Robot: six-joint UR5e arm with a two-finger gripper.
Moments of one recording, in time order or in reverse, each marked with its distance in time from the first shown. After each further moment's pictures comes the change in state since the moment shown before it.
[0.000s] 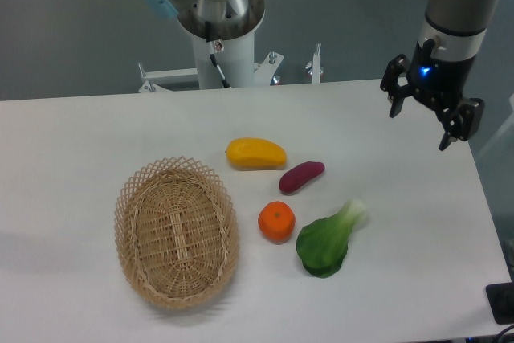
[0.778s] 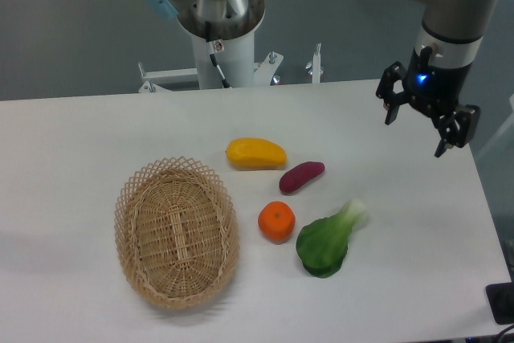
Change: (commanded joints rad) arm -0.011 -0.017 -0.046 0.041 -0.038 -0.037
